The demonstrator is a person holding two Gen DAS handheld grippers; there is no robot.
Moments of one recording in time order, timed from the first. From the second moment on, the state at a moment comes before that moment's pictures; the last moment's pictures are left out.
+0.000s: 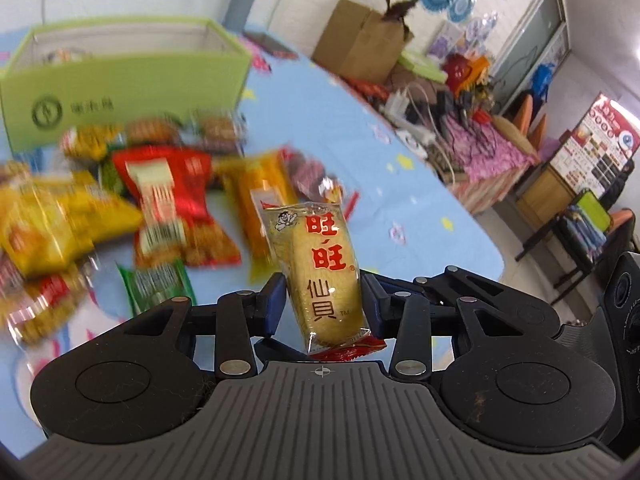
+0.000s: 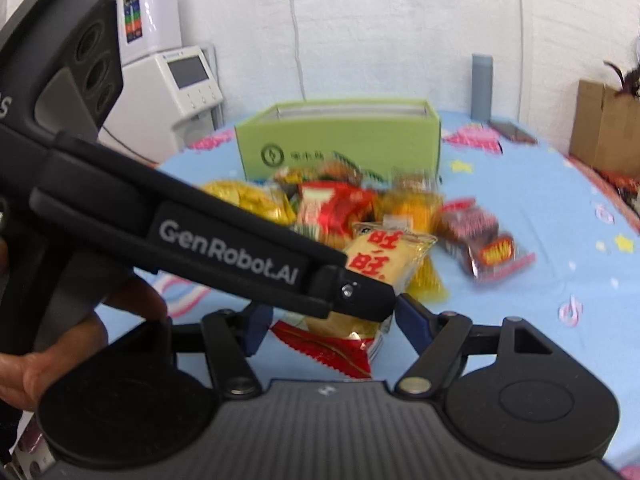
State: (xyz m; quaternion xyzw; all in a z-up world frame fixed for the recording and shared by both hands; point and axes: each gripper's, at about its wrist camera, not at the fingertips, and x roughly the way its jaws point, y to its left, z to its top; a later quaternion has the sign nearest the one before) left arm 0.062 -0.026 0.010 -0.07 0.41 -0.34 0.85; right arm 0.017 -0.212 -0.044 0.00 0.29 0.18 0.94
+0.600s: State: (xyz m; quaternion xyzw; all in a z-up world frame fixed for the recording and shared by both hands) left arm 0.331 0.012 0.048 -0.09 0.38 -0.24 0.89; right arm 0.314 -0.160 0.002 -0.06 0.27 0.28 0.92
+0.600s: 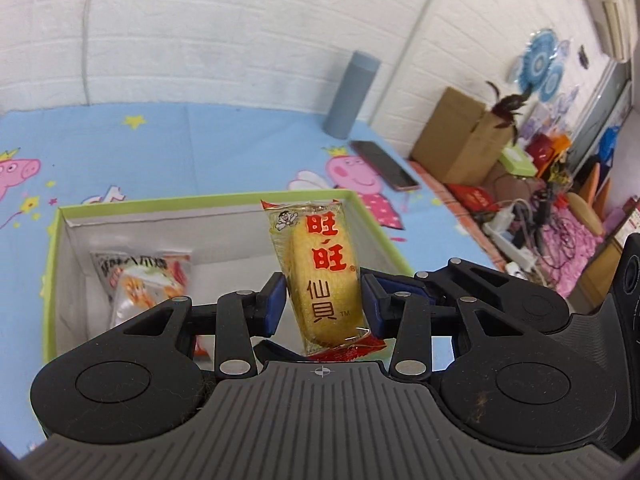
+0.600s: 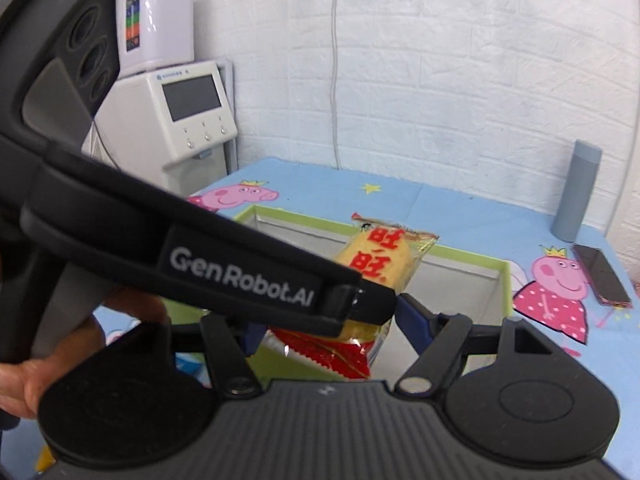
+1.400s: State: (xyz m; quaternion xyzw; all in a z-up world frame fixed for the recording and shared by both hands) left arm 0.165 0.026 0.027 -0.12 0.35 -0.24 0.90; right arm 0.135 -0.231 -0.024 0.04 0.26 0.26 0.93
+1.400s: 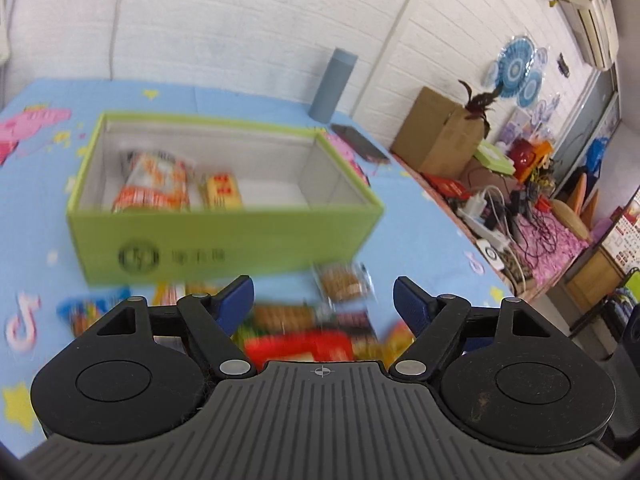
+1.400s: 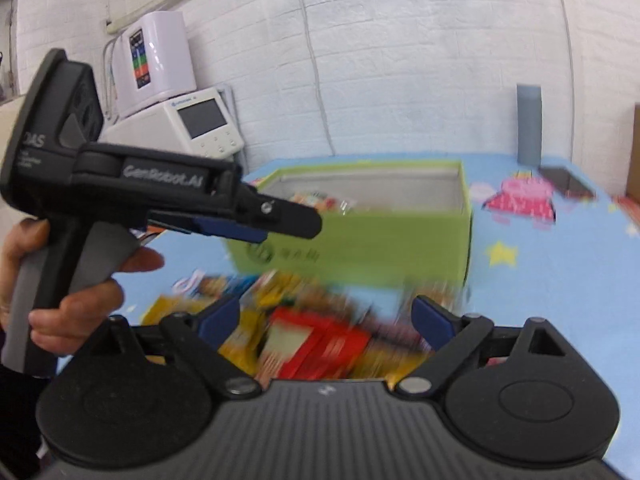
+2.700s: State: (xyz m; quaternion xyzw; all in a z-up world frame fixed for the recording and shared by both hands) left arm 0.063 0.097 -0.032 -0.20 0.42 -0.23 0.86; right arm 0.073 -0.141 -0.075 -0.07 0.34 0.34 0.88
